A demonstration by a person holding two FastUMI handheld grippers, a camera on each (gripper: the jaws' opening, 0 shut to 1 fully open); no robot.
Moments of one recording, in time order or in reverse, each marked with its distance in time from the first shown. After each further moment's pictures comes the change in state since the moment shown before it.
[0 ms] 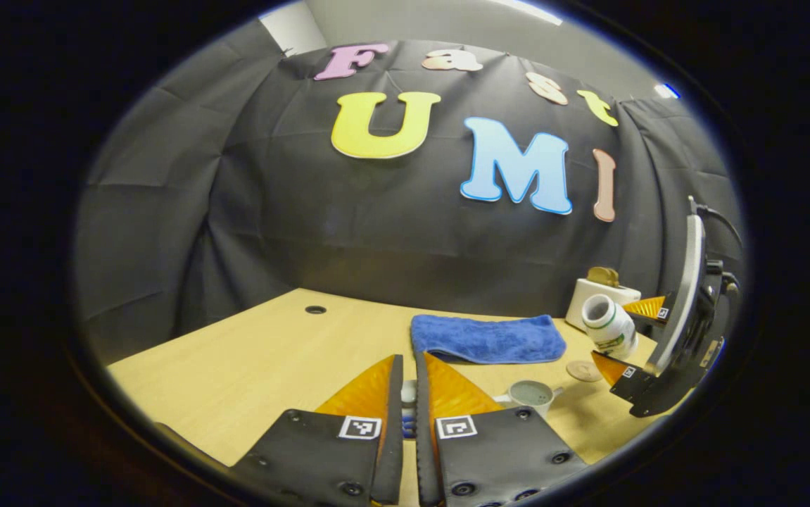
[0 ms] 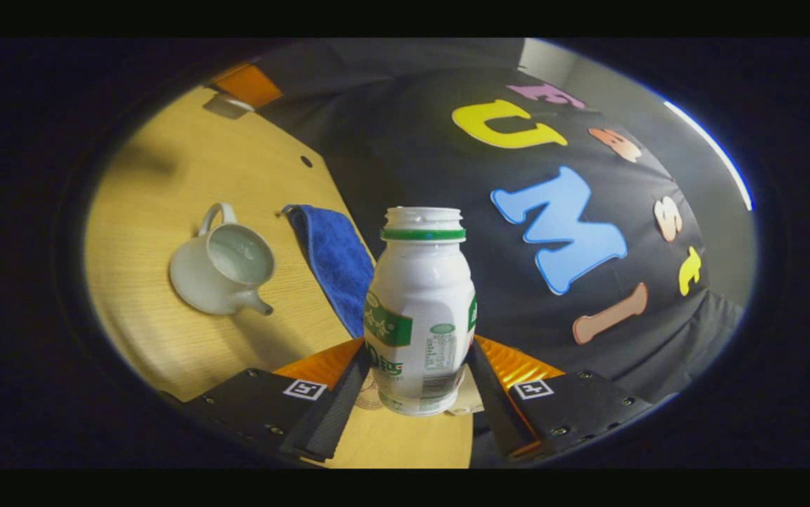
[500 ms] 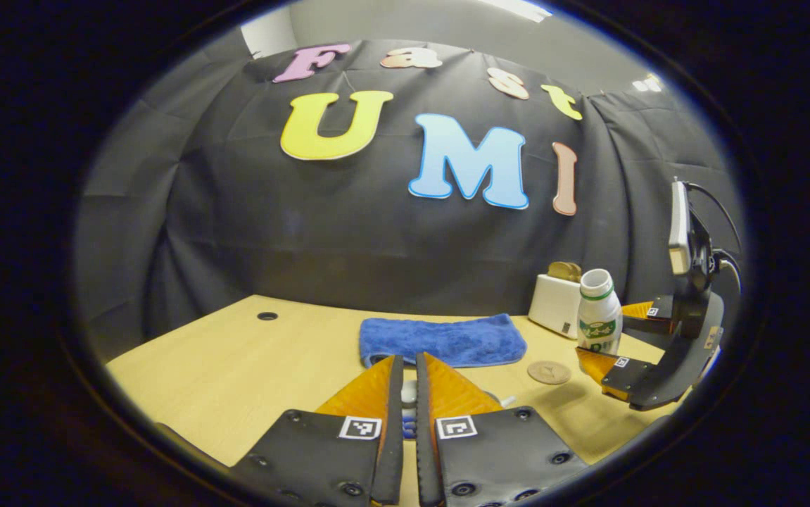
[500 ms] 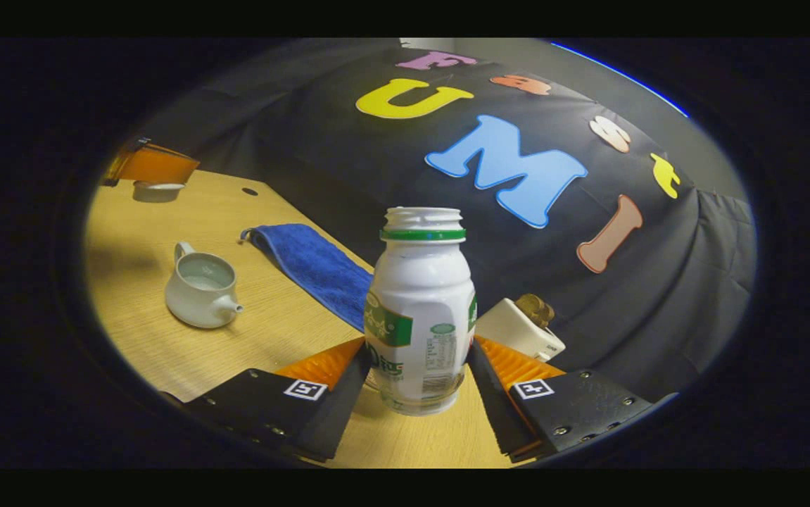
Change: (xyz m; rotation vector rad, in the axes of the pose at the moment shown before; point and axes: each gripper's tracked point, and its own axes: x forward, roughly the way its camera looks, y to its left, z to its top) left arm 0.025 -0.081 -0.001 0.042 0.001 -0.152; right arm -0.015 -0.021 -0.044 0.348 0.057 0.008
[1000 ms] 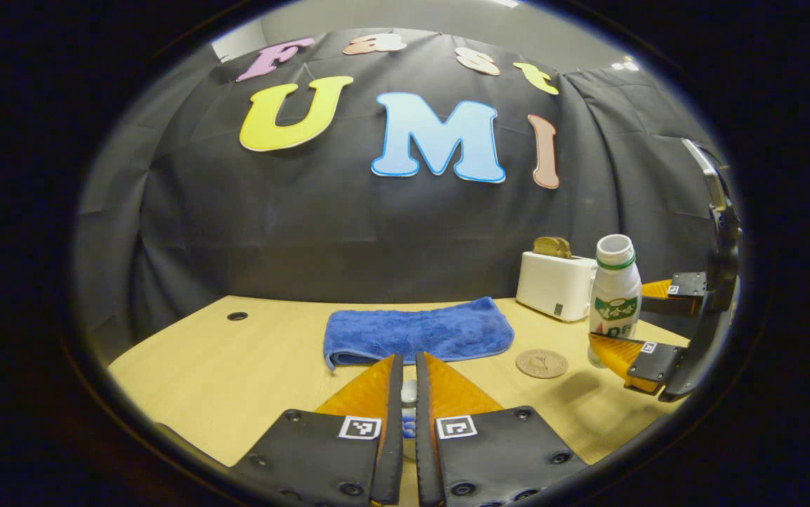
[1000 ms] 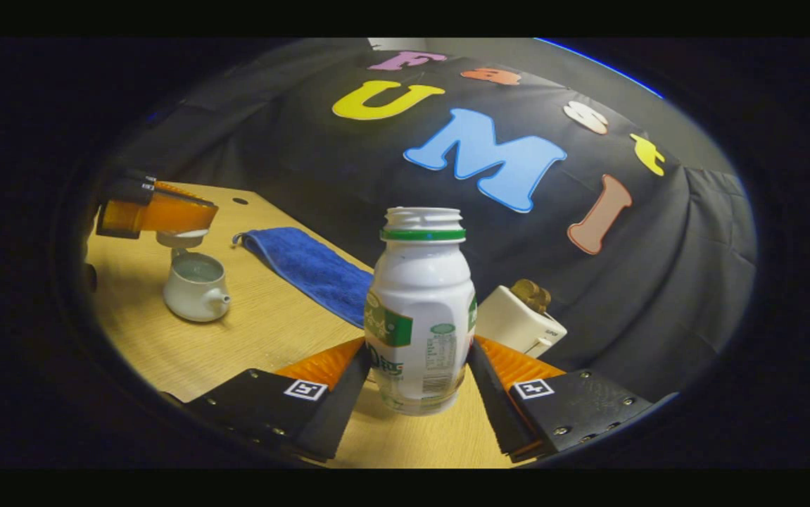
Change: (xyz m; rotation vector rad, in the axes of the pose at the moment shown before) left arm 0.042 -0.042 -0.026 0.082 0.061 -0.029; right arm -0.001 -0.019 -0.017 0.073 -0.008 -0.002
